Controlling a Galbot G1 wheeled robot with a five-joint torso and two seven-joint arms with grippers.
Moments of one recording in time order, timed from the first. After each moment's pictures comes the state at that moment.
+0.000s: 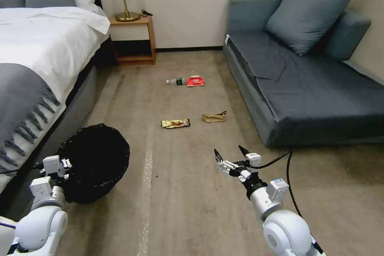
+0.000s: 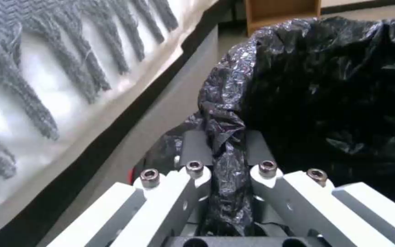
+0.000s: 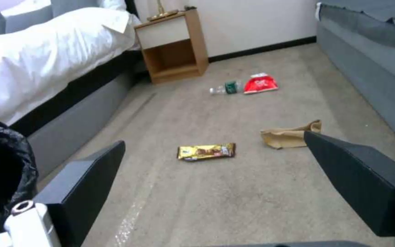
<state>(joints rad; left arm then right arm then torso) 1.48 -1.14 -0.84 -1.82 -0.35 0.16 -0.20 -1.46 1.20 0.27 2.08 0.44 -0.13 0.09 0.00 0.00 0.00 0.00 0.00</state>
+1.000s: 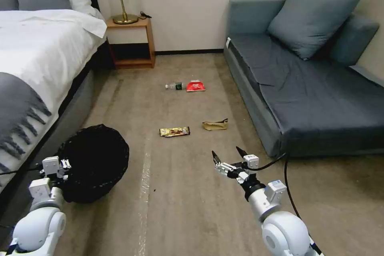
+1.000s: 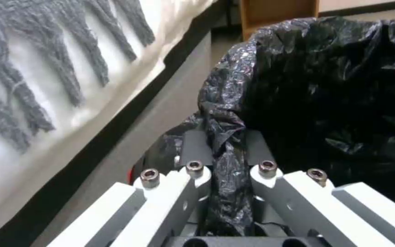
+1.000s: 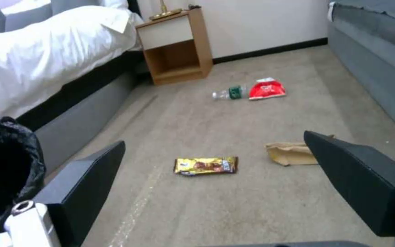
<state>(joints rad) 1.49 -1.14 -0.85 -1.79 -0.35 0.12 -0.18 -1.46 1.19 0.26 2.07 0.43 -0.12 0.07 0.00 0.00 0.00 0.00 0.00</state>
